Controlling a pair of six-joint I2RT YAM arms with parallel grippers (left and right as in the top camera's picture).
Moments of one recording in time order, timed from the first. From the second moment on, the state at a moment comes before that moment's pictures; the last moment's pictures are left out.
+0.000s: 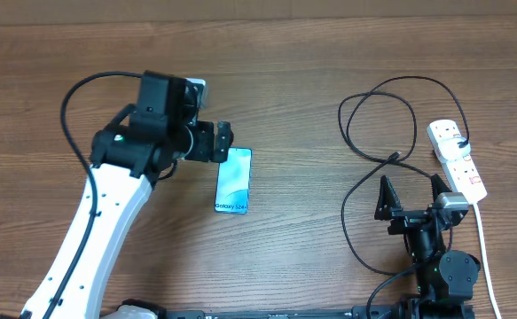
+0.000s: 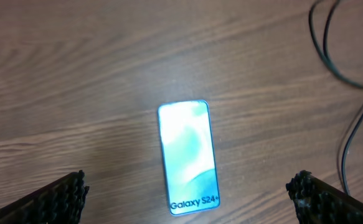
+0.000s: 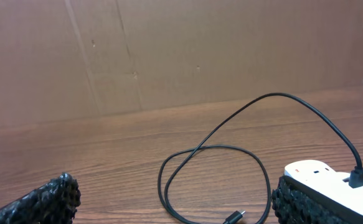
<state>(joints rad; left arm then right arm) -0.29 1.42 1.31 -0.92 0.11 -0.16 -0.06 0.01 0.02 -0.02 -0.12 0.15</state>
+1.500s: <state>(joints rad) -0.43 1.66 1.32 -0.93 0.01 -0.31 -0.06 0.01 0.02 -0.02 -0.12 0.15</state>
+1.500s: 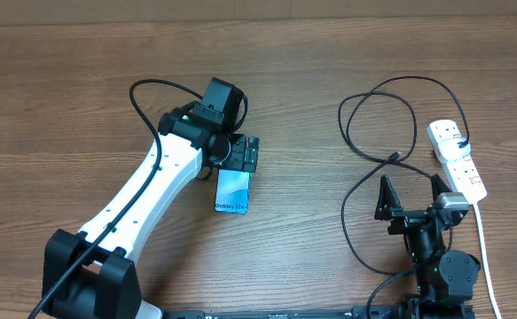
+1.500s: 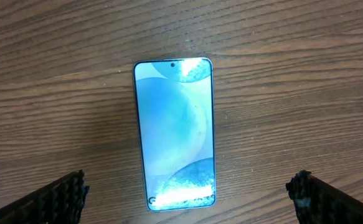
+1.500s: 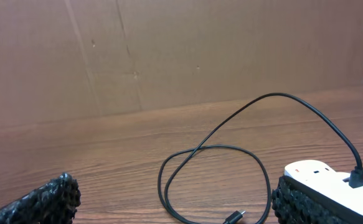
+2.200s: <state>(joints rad) -0.43 1.74 1.32 -0.95 -0.04 -0.32 -0.06 0.01 0.02 -0.02 -0.12 0.15</state>
